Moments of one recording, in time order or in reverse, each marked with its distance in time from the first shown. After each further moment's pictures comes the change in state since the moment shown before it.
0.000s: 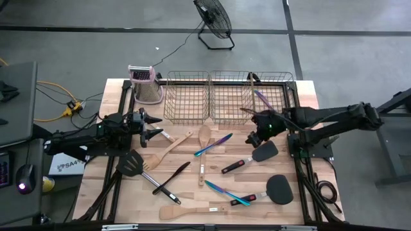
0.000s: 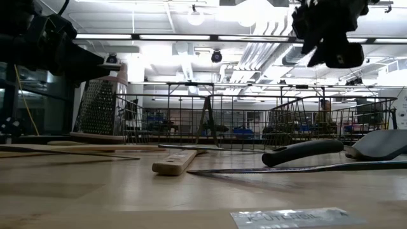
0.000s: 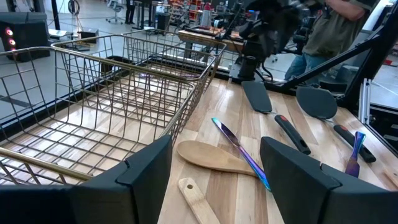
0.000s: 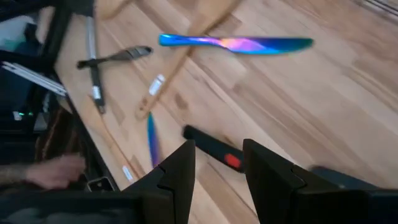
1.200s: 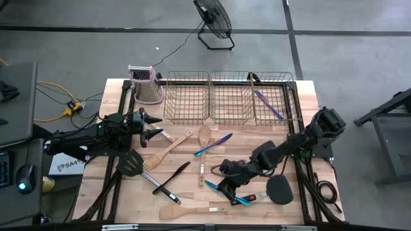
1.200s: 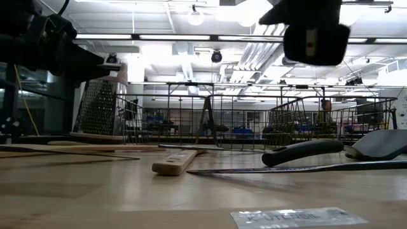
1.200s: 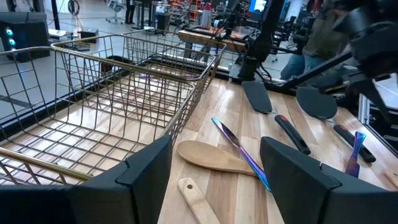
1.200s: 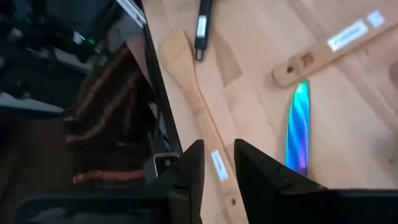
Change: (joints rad) left arm 0.000 0.000 0.000 0.000 0.000 0.000; right arm 0.467 0.639 0.264 0.540 0.144 0.071
